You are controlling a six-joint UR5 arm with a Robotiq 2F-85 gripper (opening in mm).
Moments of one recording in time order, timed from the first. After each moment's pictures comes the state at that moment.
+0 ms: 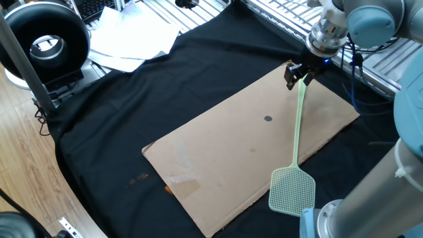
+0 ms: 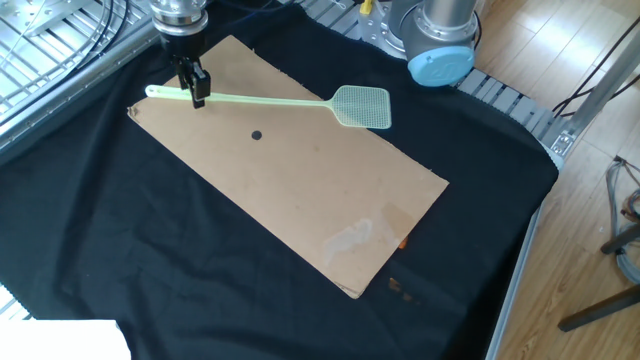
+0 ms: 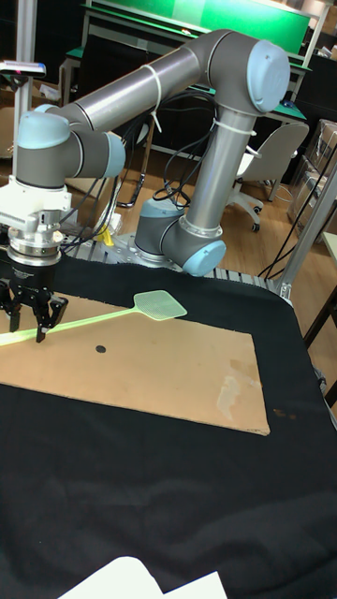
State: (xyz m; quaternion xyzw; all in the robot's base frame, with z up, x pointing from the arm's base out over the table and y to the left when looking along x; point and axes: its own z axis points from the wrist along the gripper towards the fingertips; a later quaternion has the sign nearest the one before) arm 0.448 -0.229 0.025 0.19 0.98 0.03 0.08
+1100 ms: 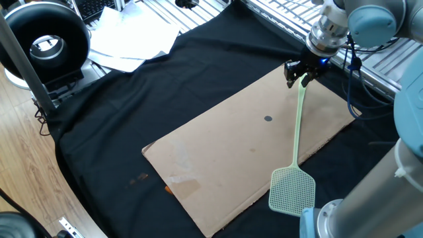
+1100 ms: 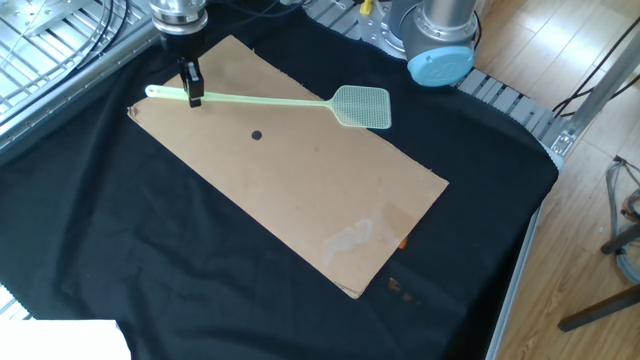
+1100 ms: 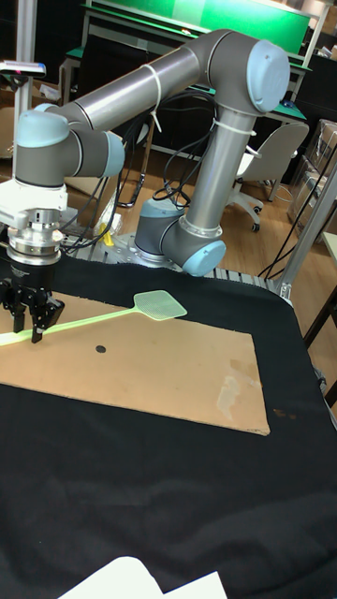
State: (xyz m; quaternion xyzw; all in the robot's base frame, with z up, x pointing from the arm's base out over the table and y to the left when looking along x) arm 0.446 -0.232 0.025 0.26 0.96 0.03 0.07
